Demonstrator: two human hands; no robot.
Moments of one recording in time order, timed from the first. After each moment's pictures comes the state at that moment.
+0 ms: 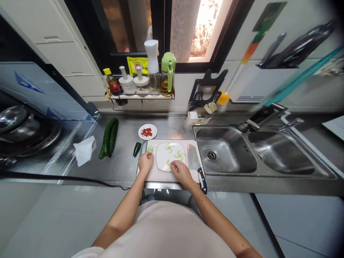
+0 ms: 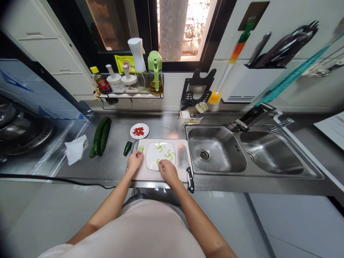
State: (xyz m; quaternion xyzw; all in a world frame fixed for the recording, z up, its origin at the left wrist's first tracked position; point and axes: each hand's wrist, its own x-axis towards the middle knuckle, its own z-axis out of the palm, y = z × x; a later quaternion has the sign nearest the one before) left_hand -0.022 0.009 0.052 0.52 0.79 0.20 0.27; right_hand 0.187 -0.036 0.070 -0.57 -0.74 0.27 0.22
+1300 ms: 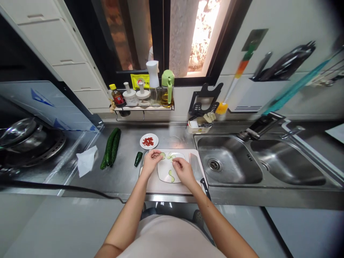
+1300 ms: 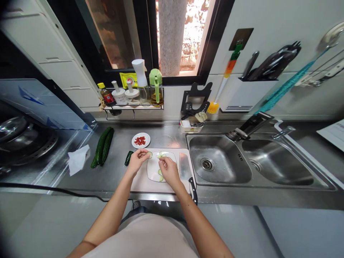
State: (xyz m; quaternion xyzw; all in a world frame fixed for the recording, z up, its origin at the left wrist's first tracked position) left_hand 0.001 0.032 0.126 0.47 0.51 0.52 0.50; right_hand 0.180 -0.003 0.120 -0.55 -0.67 0.30 0.40
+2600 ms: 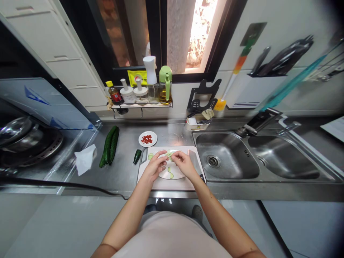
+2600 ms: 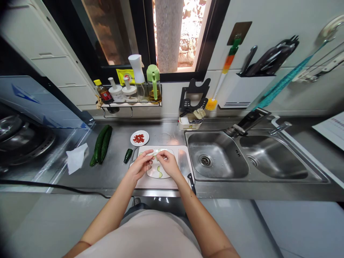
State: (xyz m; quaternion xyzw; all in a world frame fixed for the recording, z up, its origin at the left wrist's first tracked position) left_hand 0.023 0.001 0.158 0.26 0.45 0.43 0.74; right_hand 0.179 0.007 0.148 -0.48 -0.58 0.46 0.46
